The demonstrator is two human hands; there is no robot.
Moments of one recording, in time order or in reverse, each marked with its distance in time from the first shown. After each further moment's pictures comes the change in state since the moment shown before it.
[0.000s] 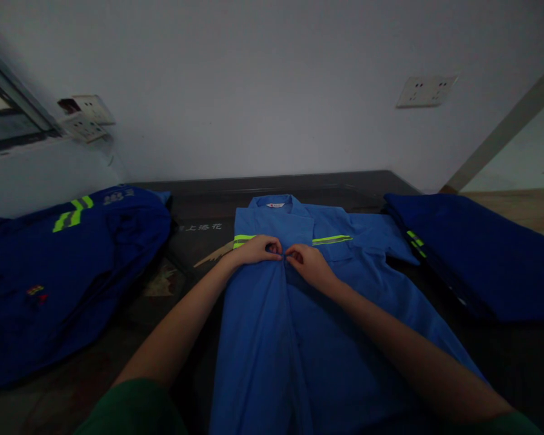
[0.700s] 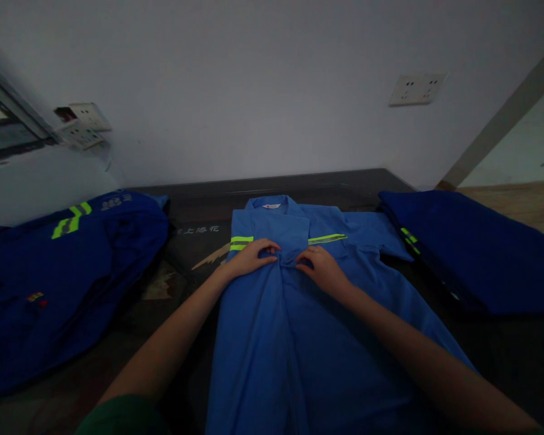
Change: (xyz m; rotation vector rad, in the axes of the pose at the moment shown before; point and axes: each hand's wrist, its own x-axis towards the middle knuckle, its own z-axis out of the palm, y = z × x) left_hand -0.018 0.010 0.015 0.007 0.174 0.076; right_hand -0.026 0.022 -0.017 -0.148 0.040 -0.098
